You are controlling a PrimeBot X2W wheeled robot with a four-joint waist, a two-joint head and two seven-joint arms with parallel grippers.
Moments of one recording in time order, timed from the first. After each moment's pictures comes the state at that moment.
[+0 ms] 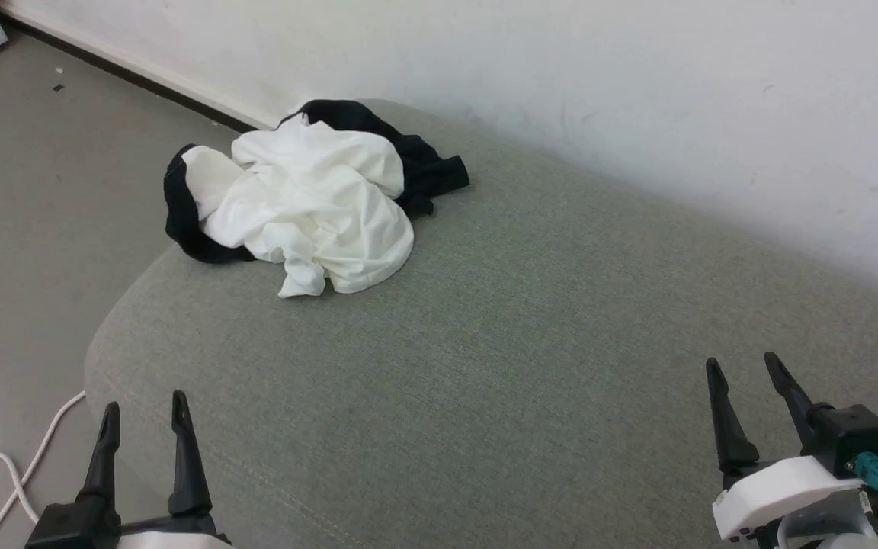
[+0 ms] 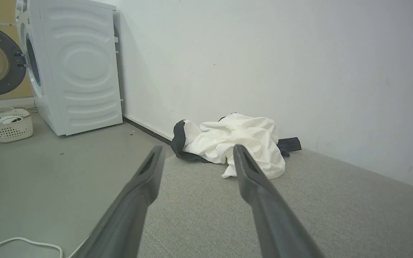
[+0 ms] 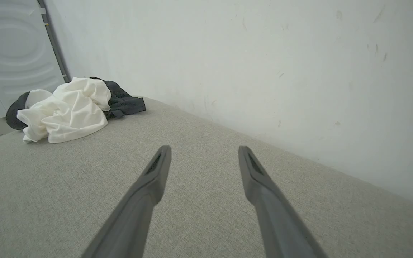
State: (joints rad) left arm 0.19 0.05 0.12 -0.11 -0.13 0.03 -0.24; right arm 0.02 -0.05 -0.06 0.13 0.05 0.13 -0.16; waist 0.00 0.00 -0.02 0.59
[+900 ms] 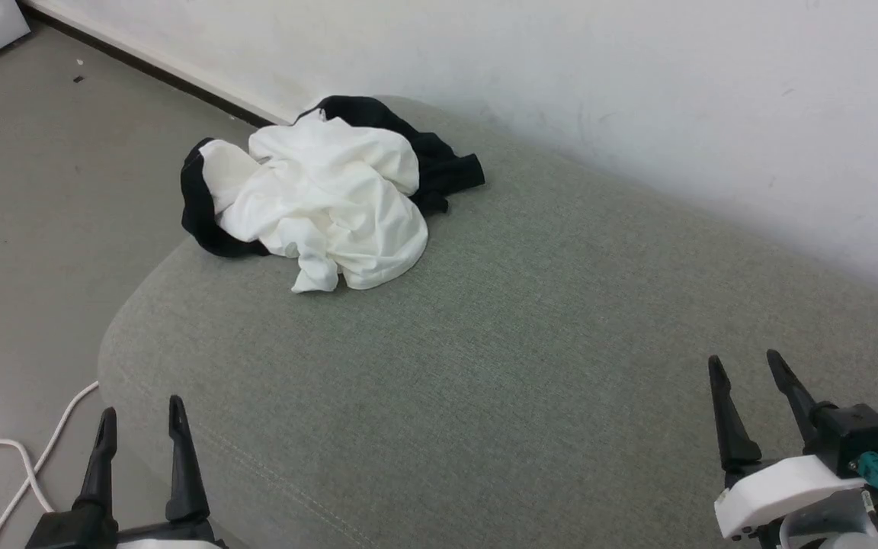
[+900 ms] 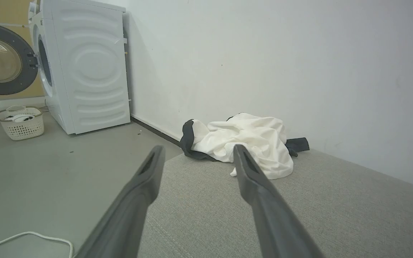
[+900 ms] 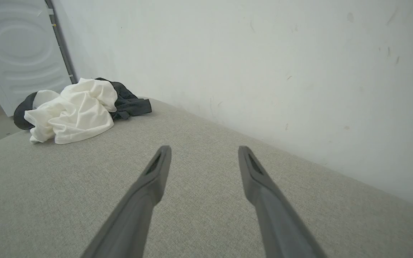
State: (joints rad) left arm 0.20 0.05 0.13 -0.11 -0.13 0.03 -0.26; right arm 0.03 -0.05 -0.07 0.13 0.05 0.13 -0.16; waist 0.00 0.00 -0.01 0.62
